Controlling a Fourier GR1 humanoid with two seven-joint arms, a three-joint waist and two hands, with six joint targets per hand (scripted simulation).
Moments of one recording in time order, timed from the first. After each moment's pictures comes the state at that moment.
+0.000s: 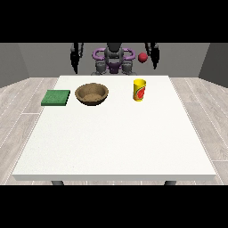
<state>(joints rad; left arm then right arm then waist) -0.02 0.09 -0.01 -1.57 0.00 -0.02 -0.02 0.02 -0.09 0.02 -1.56 -0.04 0.01 0.02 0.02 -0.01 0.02</state>
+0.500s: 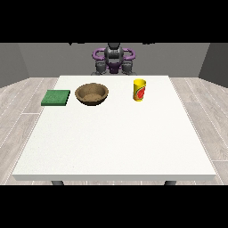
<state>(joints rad) 0.00 0.05 0.01 -1.69 0.10 0.01 0.22 0.05 -0.09 0.00 -1.72 -0.10 -0.02 0.23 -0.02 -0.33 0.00</state>
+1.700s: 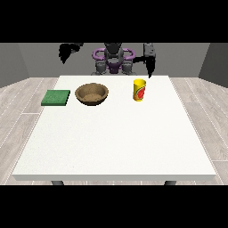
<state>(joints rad) -0.22 0.07 0.09 -1.56 0.03 0.07 -0.12 -0.10 -0.10 -0.09 -1.85 -0.17 0.01 0.08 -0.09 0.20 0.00</state>
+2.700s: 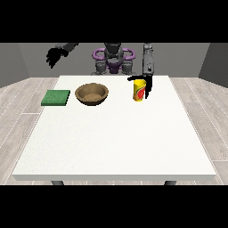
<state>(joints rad) -0.39 0.09 0.18 -0.88 0.02 0.03 -0.54 -0.12 -0.21 -0.24 -1.61 -0.27 0.19 -0.03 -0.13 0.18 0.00</state>
